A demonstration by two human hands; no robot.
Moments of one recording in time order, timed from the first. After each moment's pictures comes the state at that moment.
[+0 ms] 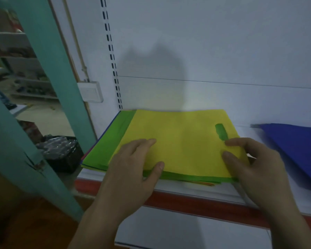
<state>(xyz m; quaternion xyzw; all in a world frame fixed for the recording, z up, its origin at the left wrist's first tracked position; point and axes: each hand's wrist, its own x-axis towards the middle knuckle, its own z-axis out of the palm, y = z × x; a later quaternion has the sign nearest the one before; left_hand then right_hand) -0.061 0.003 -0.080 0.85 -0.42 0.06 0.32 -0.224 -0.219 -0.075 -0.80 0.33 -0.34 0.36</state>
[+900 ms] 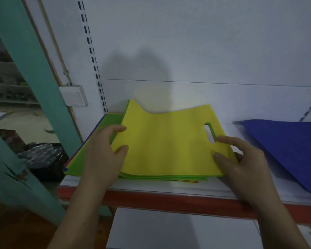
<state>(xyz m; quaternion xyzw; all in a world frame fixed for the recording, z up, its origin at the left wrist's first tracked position) -0.024 -0.012 -0.065 0.83 -0.30 0.07 0.47 -0.235 -0.231 -0.084 -0.78 0.33 -0.35 0.41</state>
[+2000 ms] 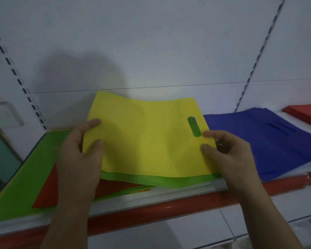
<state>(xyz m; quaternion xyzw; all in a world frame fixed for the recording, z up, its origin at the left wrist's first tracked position) -0.065 -0.083 -0.048 0.68 -0.28 0.02 0.68 -0.291 -0.266 -0.059 -0.68 0.33 -0.45 0.49</state>
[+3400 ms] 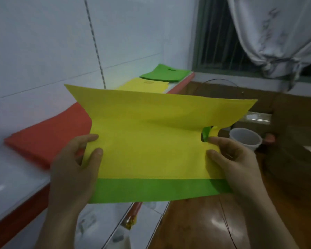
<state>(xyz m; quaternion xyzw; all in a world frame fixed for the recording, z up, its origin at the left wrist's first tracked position) -0.673 -0.513 -0.065 0.53 -0.63 -0.17 0.54 -0.993 -0.456 -0.087 -0.45 0.59 -0.62 0.27</state>
